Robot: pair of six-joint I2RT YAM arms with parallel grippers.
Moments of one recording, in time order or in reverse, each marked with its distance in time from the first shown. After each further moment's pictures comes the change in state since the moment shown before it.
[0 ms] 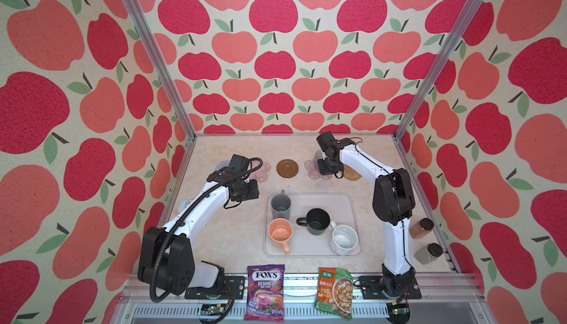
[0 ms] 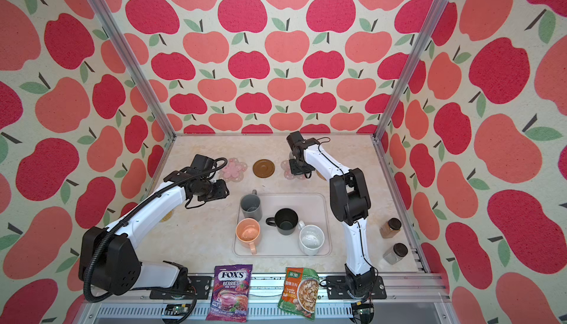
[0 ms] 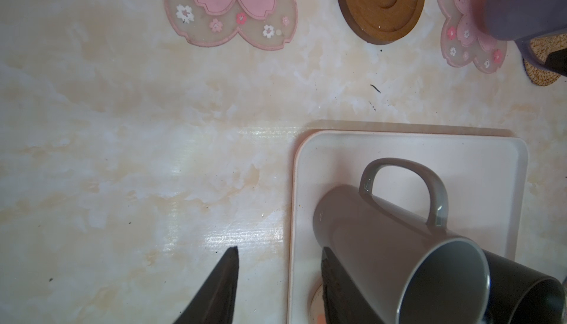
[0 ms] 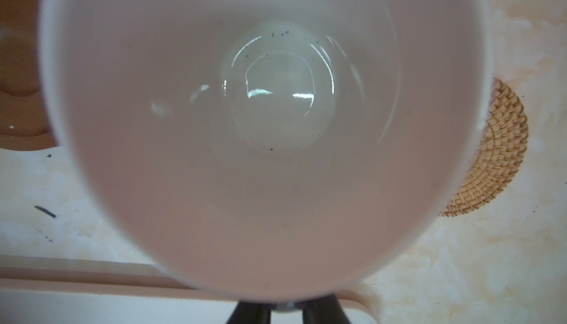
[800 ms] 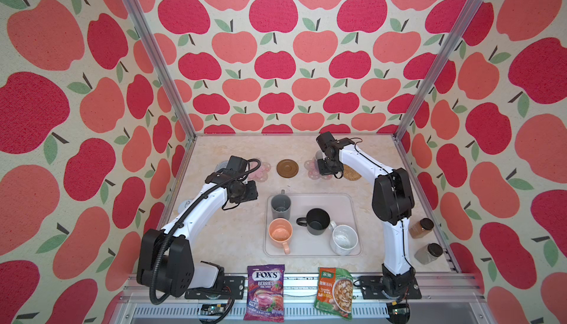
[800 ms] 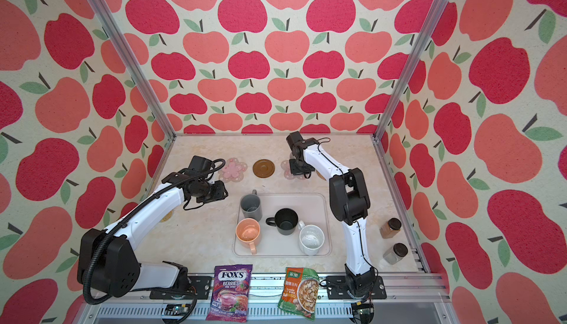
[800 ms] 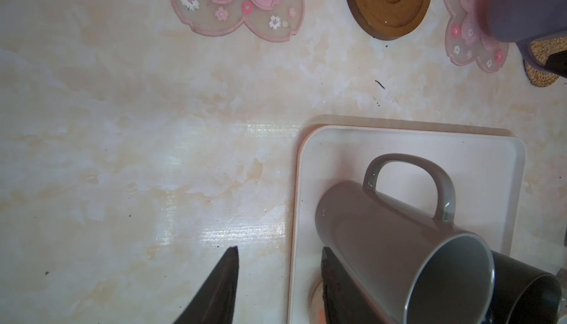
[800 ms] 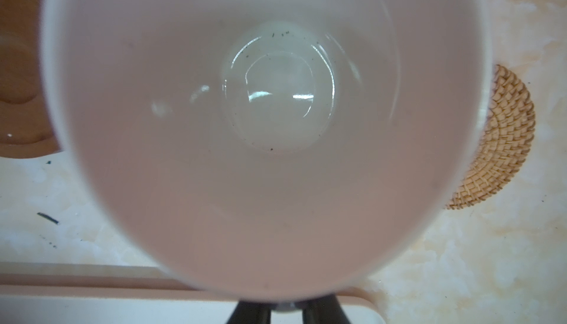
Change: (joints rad) left arm 0.020 -0.023 -0.029 0.000 0.022 -0.005; right arm 0.002 0.003 0.002 -0.004 0.000 0.034
